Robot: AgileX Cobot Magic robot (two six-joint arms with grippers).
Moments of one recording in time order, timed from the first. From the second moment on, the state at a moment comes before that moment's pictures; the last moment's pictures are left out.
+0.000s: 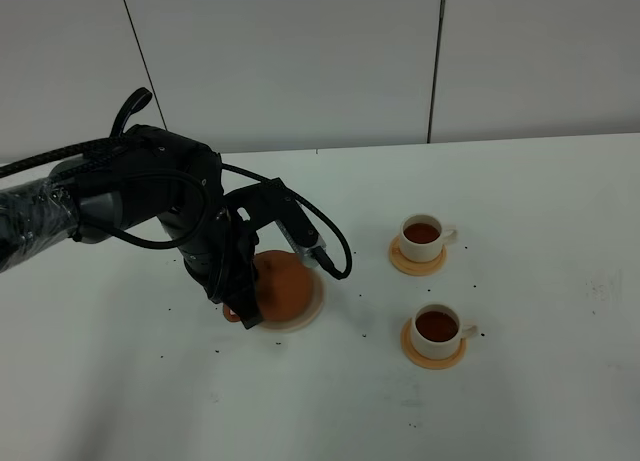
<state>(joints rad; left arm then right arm) -0.43 2.02 -1.44 0.12 0.77 0.60 -0.04 -0.01 -0.48 0.23 1.07 -0.05</state>
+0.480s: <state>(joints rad) -0.43 1.86 -1.44 0.01 0.73 0.60 -0.04 -0.01 -0.48 0.23 1.07 -0.05</state>
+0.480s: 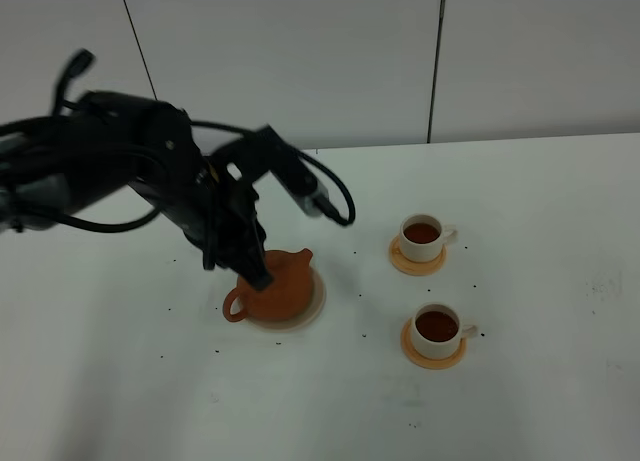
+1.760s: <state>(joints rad) -0.03 1.06 -1.44 -0.13 1.05 0.55 -0.04 -0.01 -0.48 0.23 1.07 -0.05</state>
